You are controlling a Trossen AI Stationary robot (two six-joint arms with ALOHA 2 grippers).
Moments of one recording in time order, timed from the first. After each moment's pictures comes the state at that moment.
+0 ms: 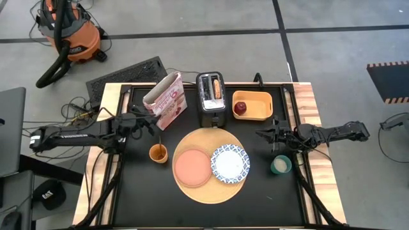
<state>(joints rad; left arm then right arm) 0.22 0.55 0.29 -0.18 -0.58 -0.16 0.15 0.06 0.00 0.07 0.35 0.23</state>
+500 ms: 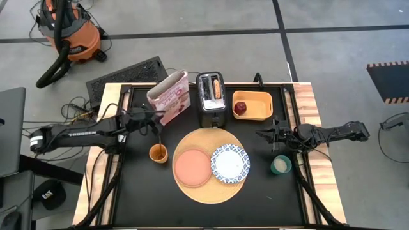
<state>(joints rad) 0.37 0.76 0.29 -0.10 -0.40 -0.06 0.15 0.06 0.00 0.07 0.35 0.23</state>
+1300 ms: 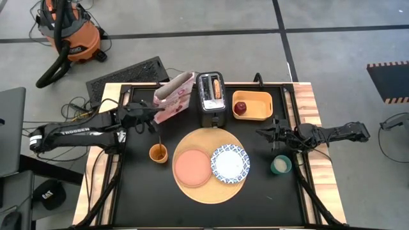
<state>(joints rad) 0.31 0.72 0.54 -0.42 -0.40 -0.01 0.13 0.06 0.01 0.10 0.35 0.26</state>
